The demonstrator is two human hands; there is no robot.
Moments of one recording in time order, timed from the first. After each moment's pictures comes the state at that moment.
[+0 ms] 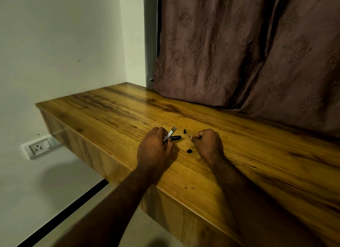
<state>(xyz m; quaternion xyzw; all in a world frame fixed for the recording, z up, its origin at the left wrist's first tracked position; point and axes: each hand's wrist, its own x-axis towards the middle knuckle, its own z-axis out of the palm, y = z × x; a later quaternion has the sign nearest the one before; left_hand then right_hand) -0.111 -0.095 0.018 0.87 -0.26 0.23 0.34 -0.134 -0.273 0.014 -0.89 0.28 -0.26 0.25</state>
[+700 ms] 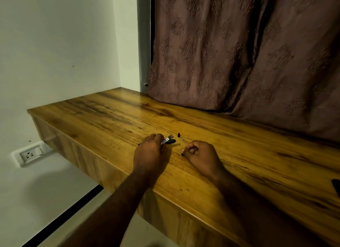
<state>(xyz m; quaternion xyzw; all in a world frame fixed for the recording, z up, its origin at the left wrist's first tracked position) -0.112 -0.094 0.018 0.88 -0.29 0.22 0.30 -0.185 -0.257 0.016 -0.89 0.16 -0.22 0.36</state>
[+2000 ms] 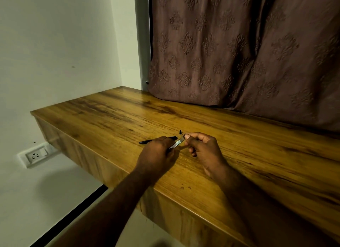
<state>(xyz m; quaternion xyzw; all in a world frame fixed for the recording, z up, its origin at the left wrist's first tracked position) -0.109 -0.099 0.010 0.83 -0.43 0.21 0.30 -0.182 -0.244 0.027 -0.66 0.13 -0.24 0.70</state>
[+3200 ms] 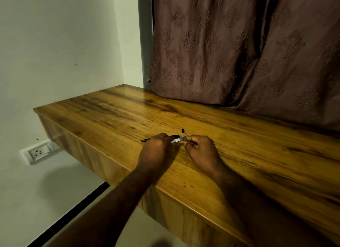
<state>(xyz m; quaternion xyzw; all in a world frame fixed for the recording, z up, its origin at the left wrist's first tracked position) -0.113 -0.095 0.014 0.82 -0.42 0.25 0.30 -0.179 -0.241 0.019 -0.86 0.12 -0.24 0.44</state>
